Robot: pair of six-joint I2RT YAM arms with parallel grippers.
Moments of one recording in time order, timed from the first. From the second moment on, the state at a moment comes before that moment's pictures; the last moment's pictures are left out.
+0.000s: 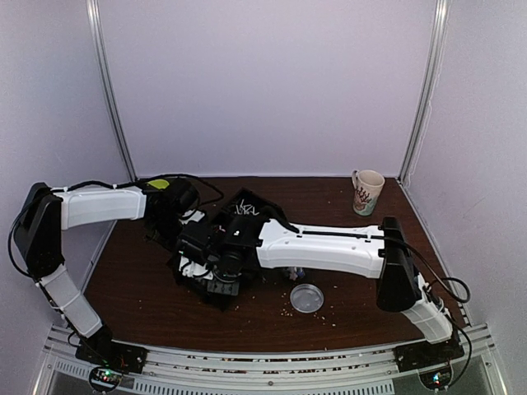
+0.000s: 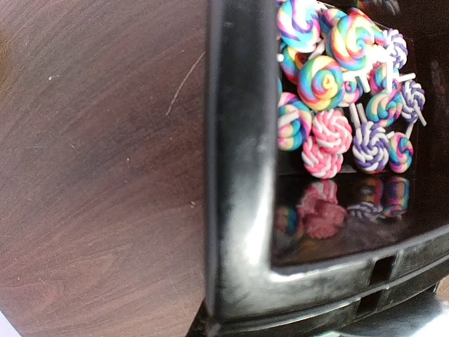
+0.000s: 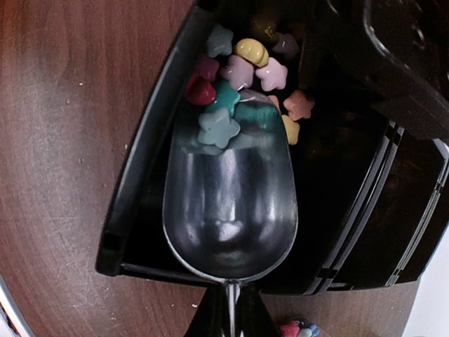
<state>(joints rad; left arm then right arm) -0.58 1.66 1.15 -0.76 0.00 -0.09 1.29 2.36 2.24 -1.03 0.35 -0.29</state>
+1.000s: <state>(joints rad) -0.54 1.59 1.10 -0.77 0.04 -0.08 1.18 2.13 1.54 -0.20 0.01 -0.22</state>
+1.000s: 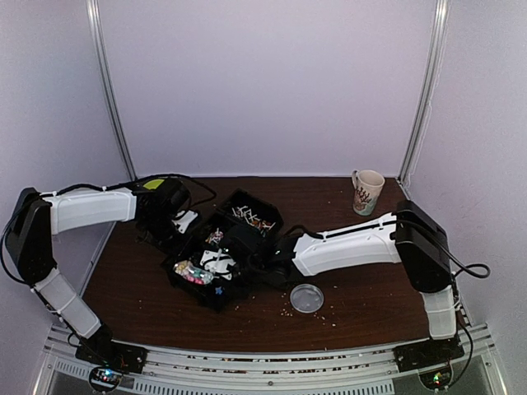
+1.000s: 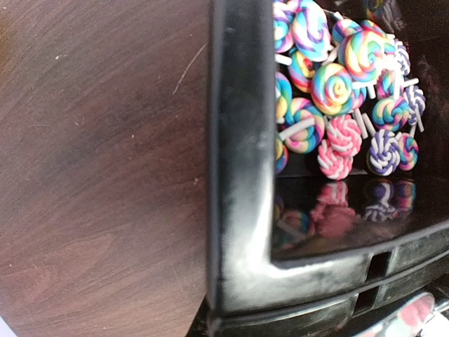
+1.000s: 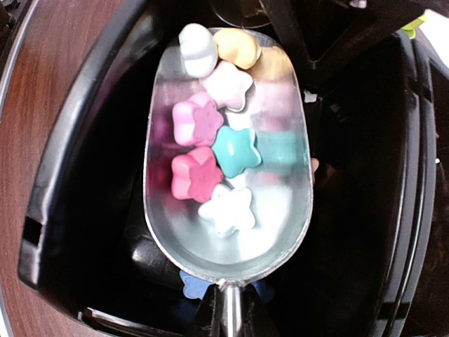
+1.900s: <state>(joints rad) -0.51 1.59 1.10 -0.73 0.09 -0.16 1.16 1.90 1.26 -0.09 0.12 -0.24</state>
